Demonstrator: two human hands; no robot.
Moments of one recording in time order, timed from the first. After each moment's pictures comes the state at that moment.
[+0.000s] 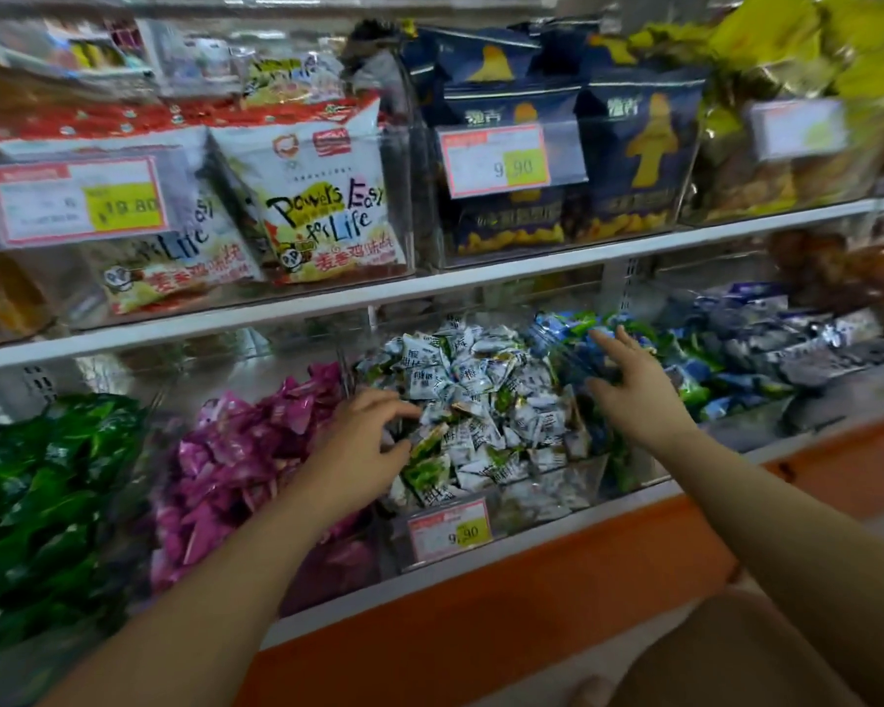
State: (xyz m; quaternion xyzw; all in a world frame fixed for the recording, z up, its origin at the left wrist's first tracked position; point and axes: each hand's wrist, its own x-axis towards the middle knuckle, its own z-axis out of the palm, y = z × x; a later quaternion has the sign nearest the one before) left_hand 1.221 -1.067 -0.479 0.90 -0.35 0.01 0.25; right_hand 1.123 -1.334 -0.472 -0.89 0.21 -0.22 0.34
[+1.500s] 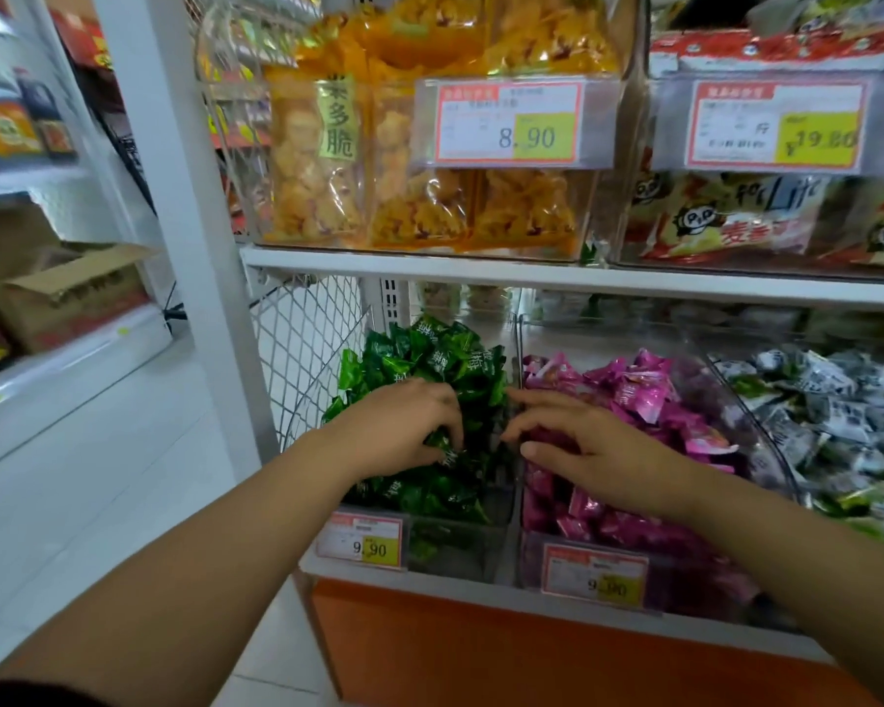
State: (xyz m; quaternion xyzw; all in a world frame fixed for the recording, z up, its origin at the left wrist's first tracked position) left_hand 1.280 -0.780 -0.481 0.93 -0.35 0.04 0.04; right_hand 1.235 -1.011 -0.471 -0.91 -0.29 0.05 0.28
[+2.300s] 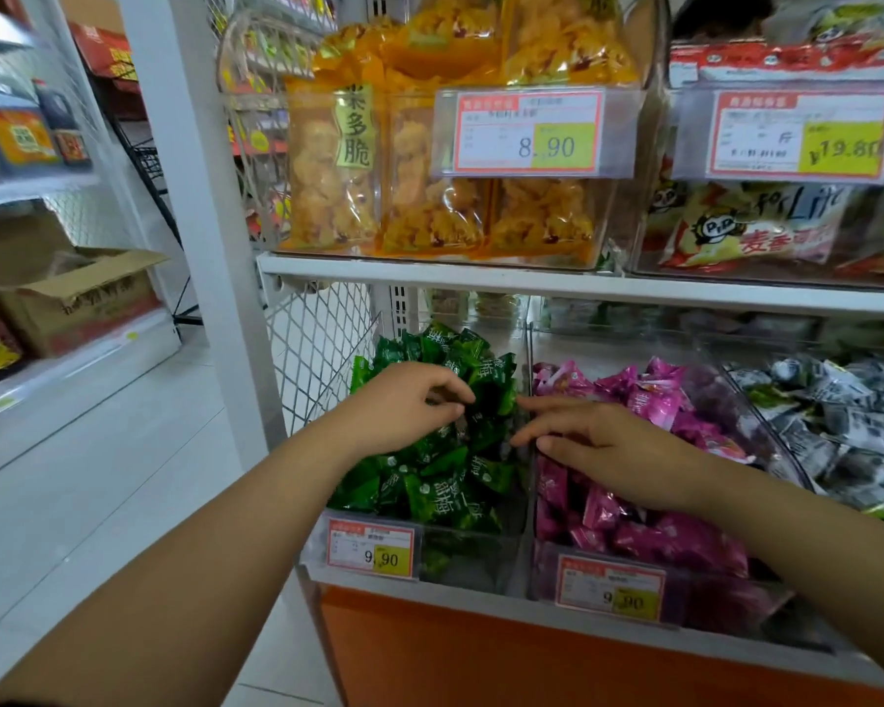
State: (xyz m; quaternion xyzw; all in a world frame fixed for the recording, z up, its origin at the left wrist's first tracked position) left_hand 1.278 -0.777 -0.456 0.93 -0.22 -0.02 0.28; right_hand 1.238 -1.008 -0.458 -0.91 -0.28 0.07 0.29
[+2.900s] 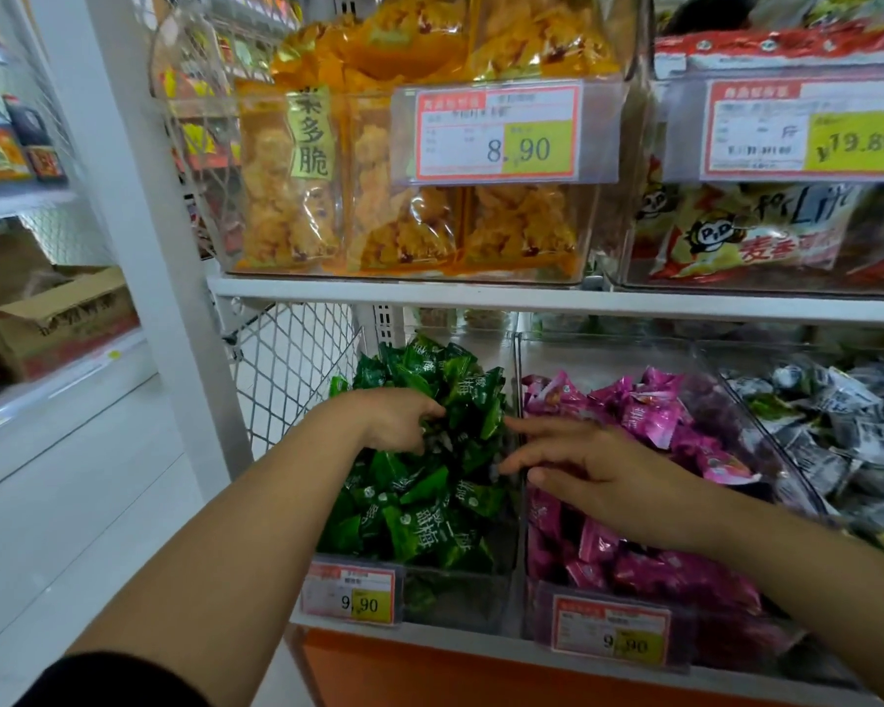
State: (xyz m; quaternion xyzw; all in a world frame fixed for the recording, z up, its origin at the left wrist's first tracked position) left_hand 1.333 -0.789 -0.462 0.97 -0.15 -0.19 0.08; right_hand 1.243 -1.014 -0.466 -0.90 -0.31 0.06 0.29
